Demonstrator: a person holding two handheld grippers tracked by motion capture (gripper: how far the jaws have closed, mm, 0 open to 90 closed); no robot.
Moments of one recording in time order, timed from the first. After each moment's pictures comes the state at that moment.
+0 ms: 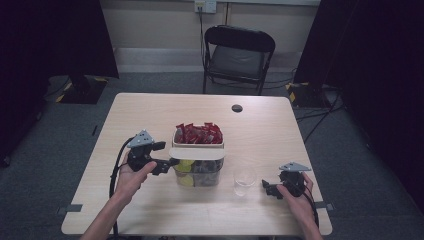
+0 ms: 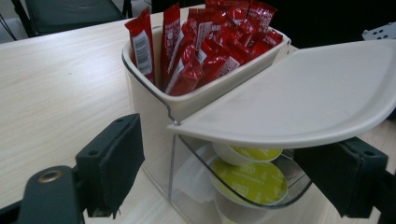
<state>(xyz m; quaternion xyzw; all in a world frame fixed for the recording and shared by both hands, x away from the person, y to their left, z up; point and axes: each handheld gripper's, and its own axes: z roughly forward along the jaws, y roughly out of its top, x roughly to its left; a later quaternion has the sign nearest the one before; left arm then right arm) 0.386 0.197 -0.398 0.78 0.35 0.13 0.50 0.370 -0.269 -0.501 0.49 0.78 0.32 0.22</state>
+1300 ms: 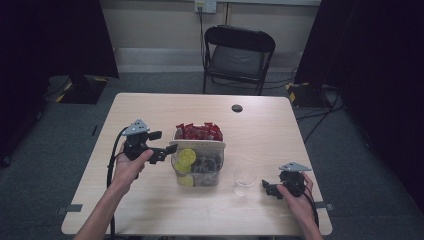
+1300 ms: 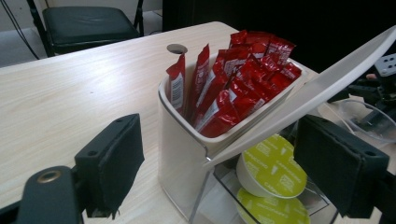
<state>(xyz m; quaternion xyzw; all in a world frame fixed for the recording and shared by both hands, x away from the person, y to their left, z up) 0.406 0.207 -0.381 0.77 0.36 0.14 0.51 0.370 -0.269 -0.501 0.49 0.78 0.32 0.22</state>
